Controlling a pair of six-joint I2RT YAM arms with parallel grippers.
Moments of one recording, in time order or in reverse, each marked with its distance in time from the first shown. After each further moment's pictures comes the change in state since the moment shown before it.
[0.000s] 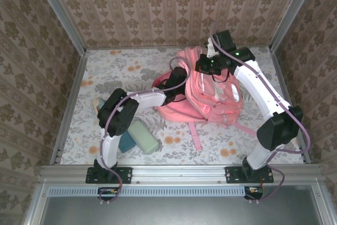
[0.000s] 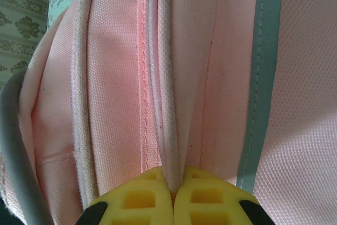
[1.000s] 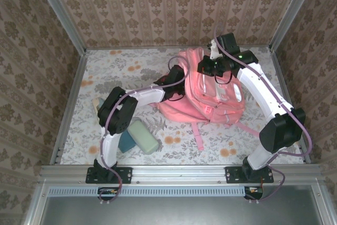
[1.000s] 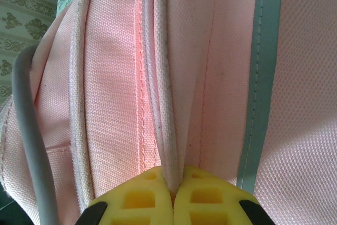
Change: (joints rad) left arm 0.039 0.026 0.061 -0.202 -0.011 0.108; right arm -0.043 -0.037 -0.091 0.068 -0.057 -0.007
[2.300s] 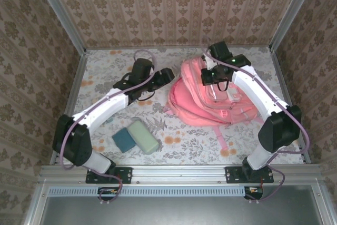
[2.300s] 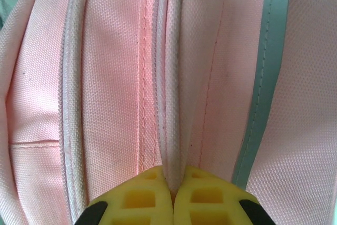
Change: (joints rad) left arm 0.184 -0.621 -0.278 -0.325 -0.034 0.171; right arm 0.062 0.024 -0.080 -0.082 0.264 -0.342
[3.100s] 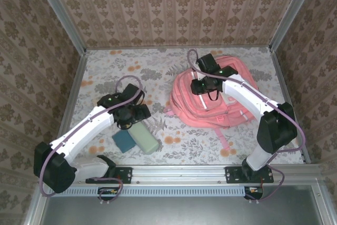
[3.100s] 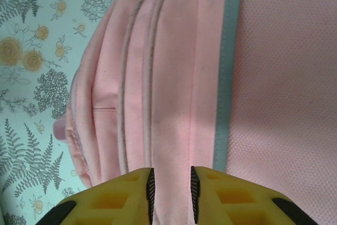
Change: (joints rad) left arm -0.078 -0.269 -0.162 -0.775 -0.225 -0.123; right arm 0.111 -0.013 -0.182 0.179 0.034 0.065
